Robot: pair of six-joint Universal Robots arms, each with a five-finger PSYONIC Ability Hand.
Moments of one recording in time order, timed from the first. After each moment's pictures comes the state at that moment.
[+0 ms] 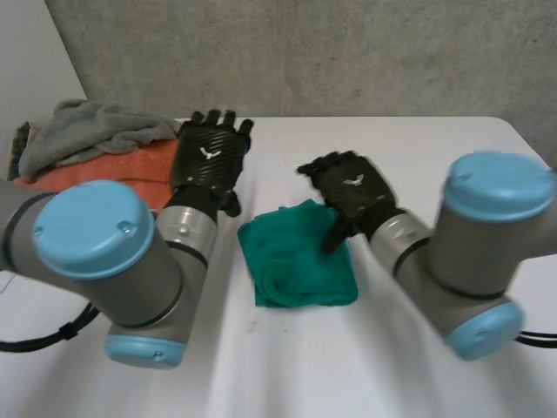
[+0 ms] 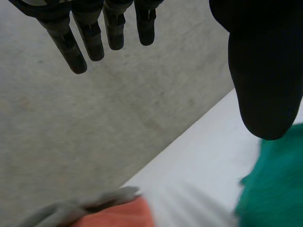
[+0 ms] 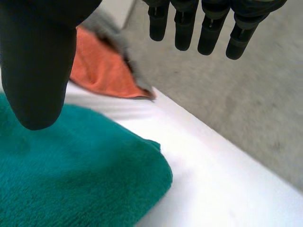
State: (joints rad) left arm 4.03 -2.00 -1.50 3.59 -1.78 3.49; right arm 2.11 -1.12 1.46 -0.17 1.39 2.97; left_hand 0.19 0.20 0.21 0.20 0.05; right_hand 0.26 0.25 0.25 0.25 0.06
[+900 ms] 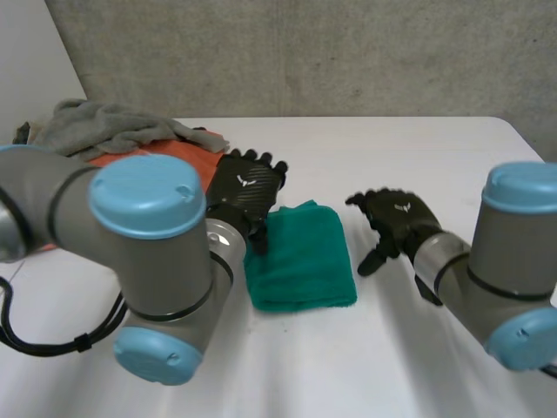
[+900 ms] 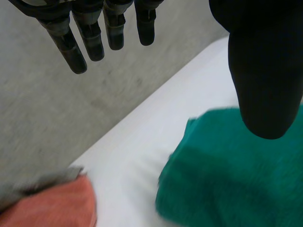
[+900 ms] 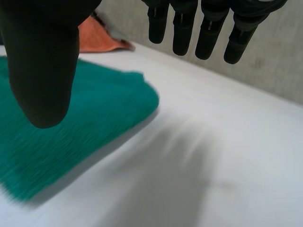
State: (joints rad) left arm 3.95 -2.07 -1.32 3.23 -1.78 3.45; right arm 1.99 -1.13 1.56 -0.09 1.42 3.05; left_hand 0.19 0.20 0.21 0.20 0.05; right_hand 0.29 0.30 0.30 0.30 0.13
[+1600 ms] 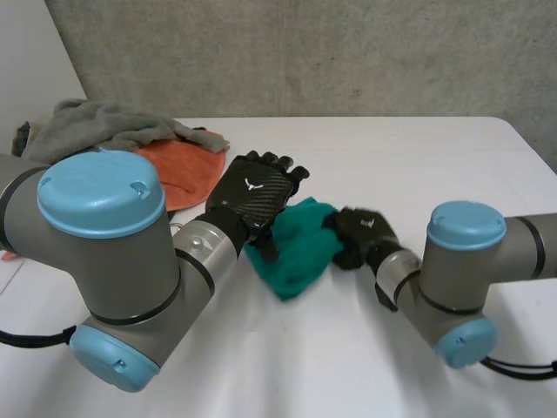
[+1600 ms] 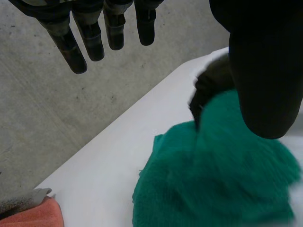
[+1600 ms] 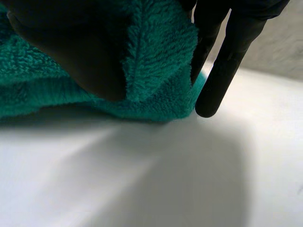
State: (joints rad) left arm 4.01 -1.97 -1.43 3.24 -1.54 3.43; right arm 2.04 -0.87 1.47 -0.33 1.39 3.19; left_hand 0.19 0.20 0.21 0.20 0.05; right_hand 0.76 0.91 1.10 1.20 0.97
